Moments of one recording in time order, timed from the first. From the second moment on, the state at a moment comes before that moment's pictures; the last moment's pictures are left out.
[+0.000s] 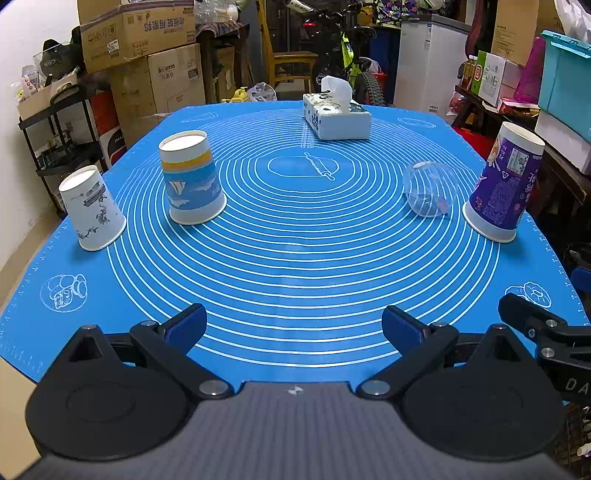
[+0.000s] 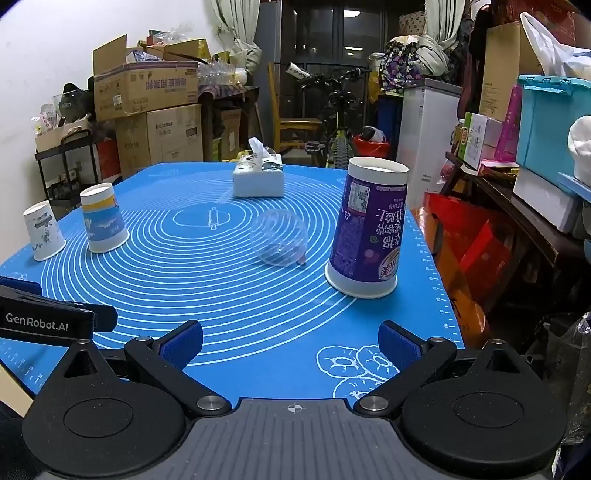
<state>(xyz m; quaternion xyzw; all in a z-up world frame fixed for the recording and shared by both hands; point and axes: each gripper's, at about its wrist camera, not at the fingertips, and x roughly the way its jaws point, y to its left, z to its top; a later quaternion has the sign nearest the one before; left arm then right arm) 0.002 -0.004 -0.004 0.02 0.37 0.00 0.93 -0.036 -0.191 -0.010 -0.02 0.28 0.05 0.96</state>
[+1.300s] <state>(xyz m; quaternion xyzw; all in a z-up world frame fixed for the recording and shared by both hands) 0.003 -0.003 -0.005 0.01 0.38 -0.01 0.93 -0.036 -0.195 -0.011 -0.02 0.28 0.05 0.96</state>
